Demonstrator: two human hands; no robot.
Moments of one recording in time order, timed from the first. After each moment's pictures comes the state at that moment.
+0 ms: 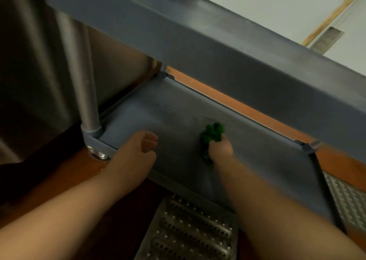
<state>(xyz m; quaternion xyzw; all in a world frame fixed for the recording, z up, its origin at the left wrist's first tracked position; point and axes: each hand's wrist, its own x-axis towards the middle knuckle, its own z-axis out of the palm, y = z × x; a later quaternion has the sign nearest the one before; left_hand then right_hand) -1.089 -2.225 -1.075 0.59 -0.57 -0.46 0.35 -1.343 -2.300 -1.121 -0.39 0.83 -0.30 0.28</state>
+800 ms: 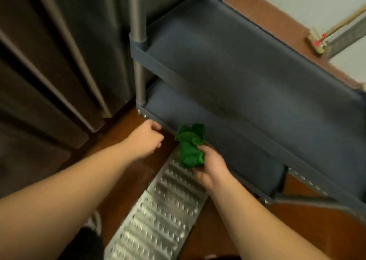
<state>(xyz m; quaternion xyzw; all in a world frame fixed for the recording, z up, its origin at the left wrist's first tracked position) -1.044 -2.107 -0.843 0.67 -0.39 -0.59 0.22 -1.237 -2.082 -0.880 -0.06 0.60 -0.41 0.69</state>
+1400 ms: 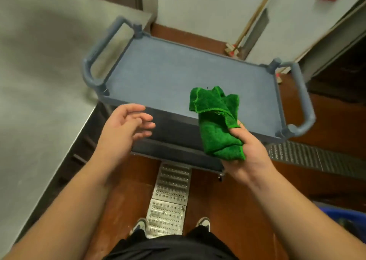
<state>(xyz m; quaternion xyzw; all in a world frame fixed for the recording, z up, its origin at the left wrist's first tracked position) -1.060 -2.035 -0.257 0.46 -0.47 -0.61 0.44 -1.299 -1.948 -0.235 -0.09 0.46 -0.63 0.62</state>
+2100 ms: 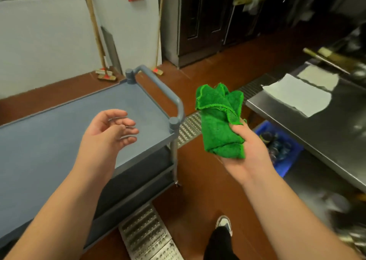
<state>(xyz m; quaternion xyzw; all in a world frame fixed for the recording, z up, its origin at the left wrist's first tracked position) -1.361 -2.026 -0.182 0.26 -0.60 -0.72 0.24 -1.481 -1.795 -0.194 0.03 0.39 -0.88 0.26</state>
